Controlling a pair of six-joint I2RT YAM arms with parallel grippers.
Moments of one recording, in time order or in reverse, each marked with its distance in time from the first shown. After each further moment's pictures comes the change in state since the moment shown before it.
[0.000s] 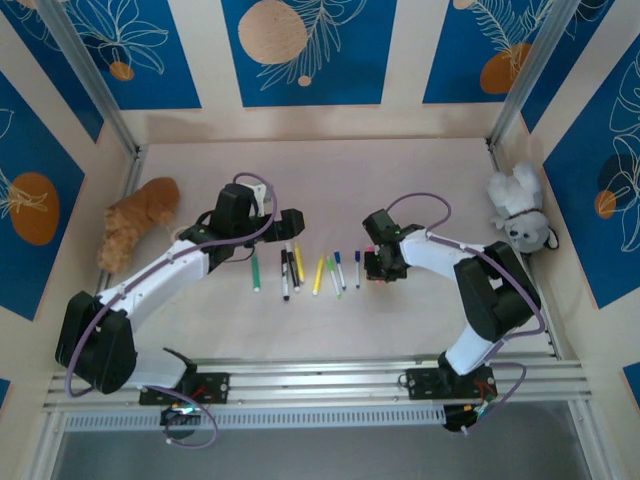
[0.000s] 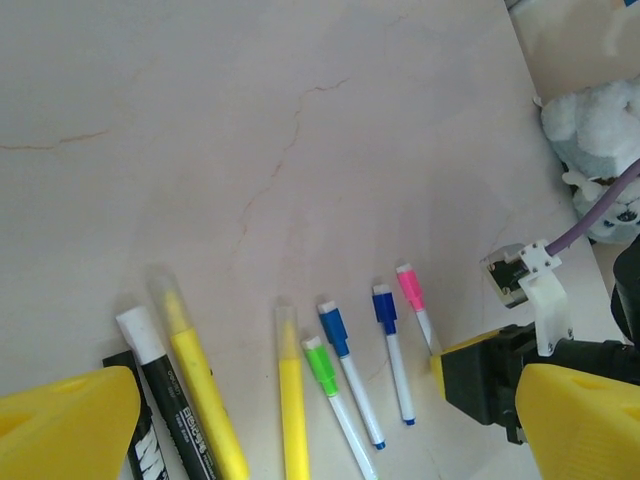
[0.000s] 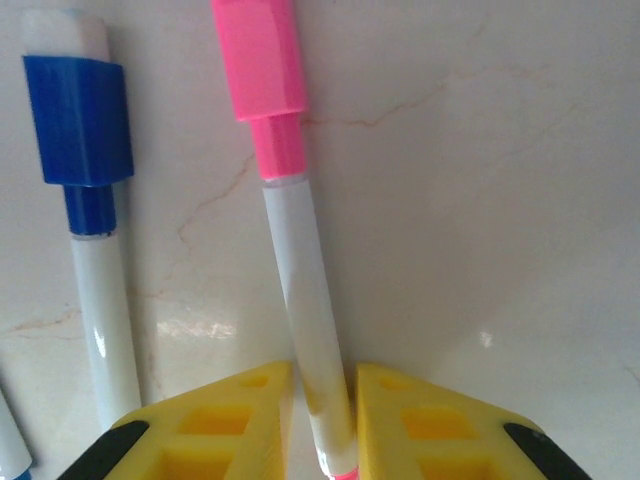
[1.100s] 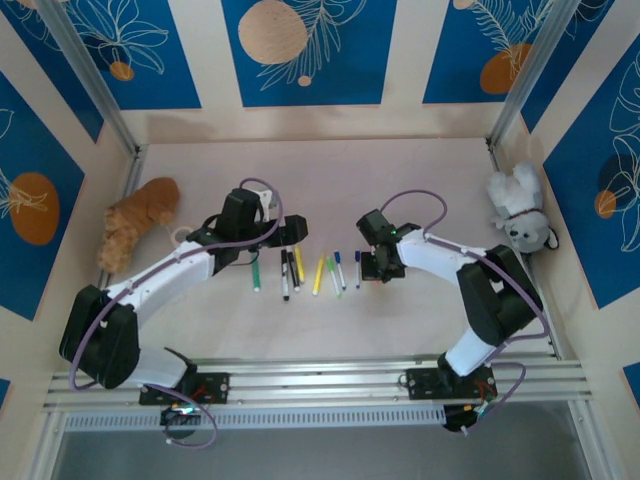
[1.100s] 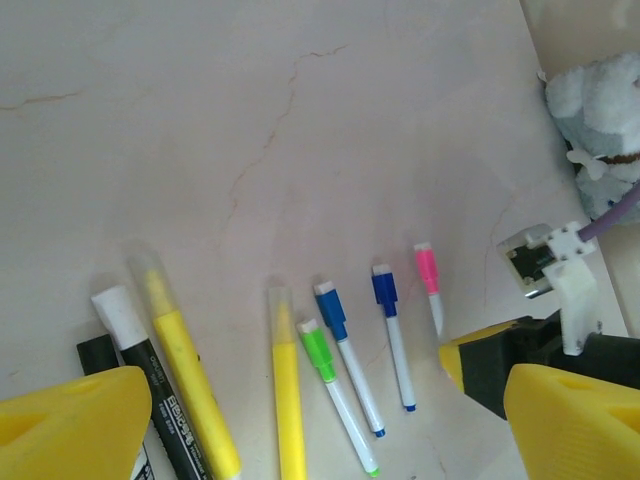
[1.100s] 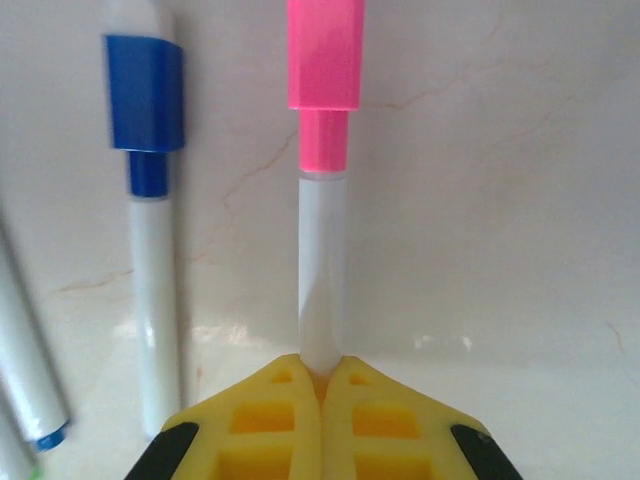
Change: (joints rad) left arm -0.024 0.031 -0.029 0.038 0.016 -0.016; right arm 0.046 -0.048 0.029 -0.065 0.050 0.012
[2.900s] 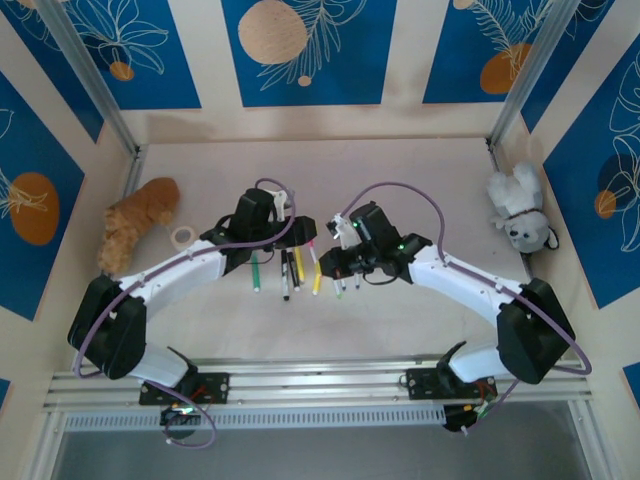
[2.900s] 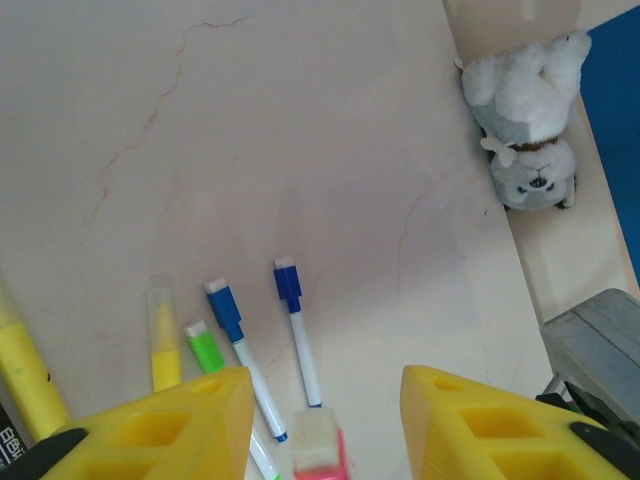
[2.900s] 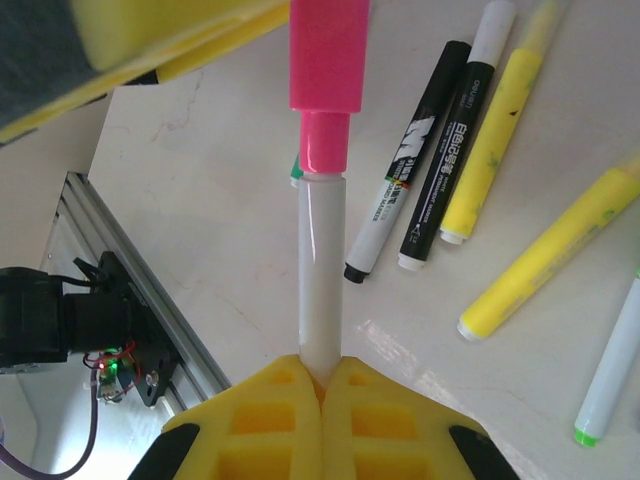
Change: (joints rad) left arm -0.072 0.059 0.026 0.106 0.077 -0.113; right arm 0.153 -0.213 -0.021 0.319 -0.549 -0.034
